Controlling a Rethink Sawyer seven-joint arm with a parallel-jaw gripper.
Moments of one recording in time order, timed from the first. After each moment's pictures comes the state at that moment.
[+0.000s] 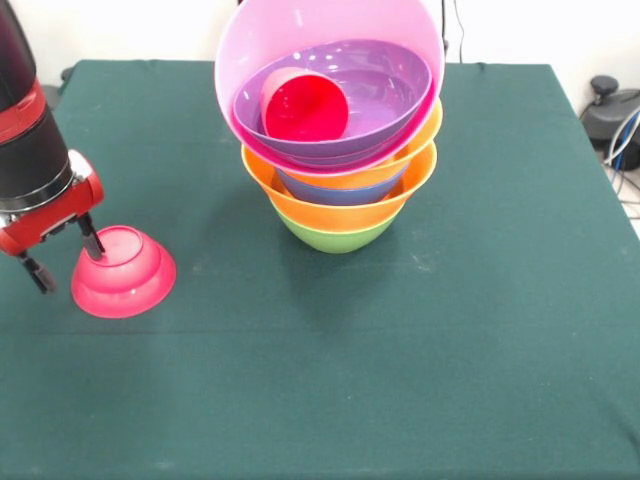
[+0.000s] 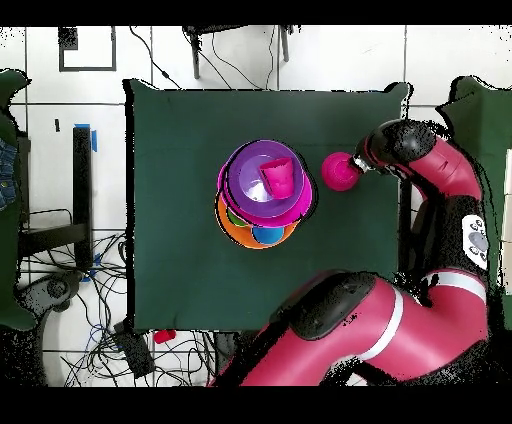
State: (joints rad) arm -0.58 -0.16 0.01 0.89 0.06 0.93 0.36
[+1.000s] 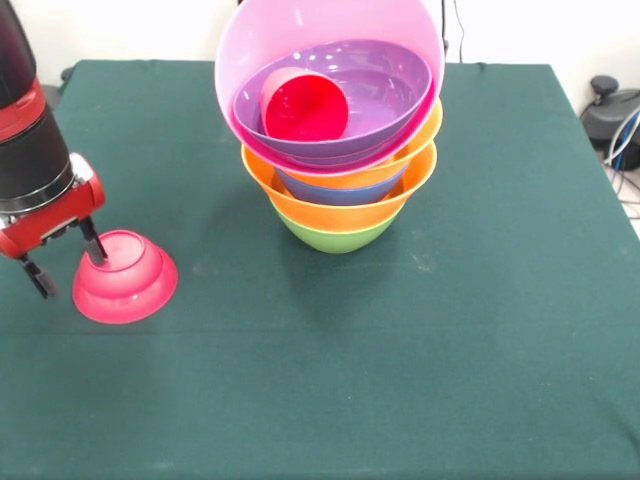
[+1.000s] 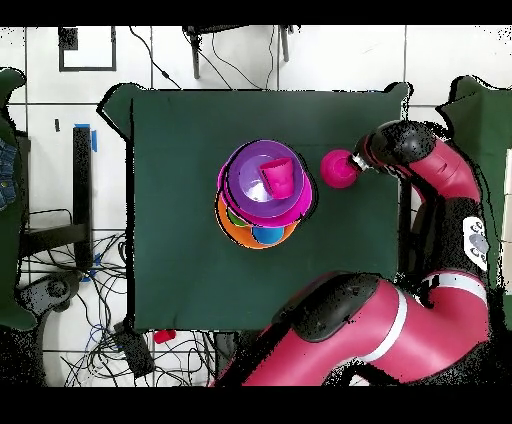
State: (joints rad) arm -0.58 -0.16 0.02 0.91 0.09 0.89 0.36
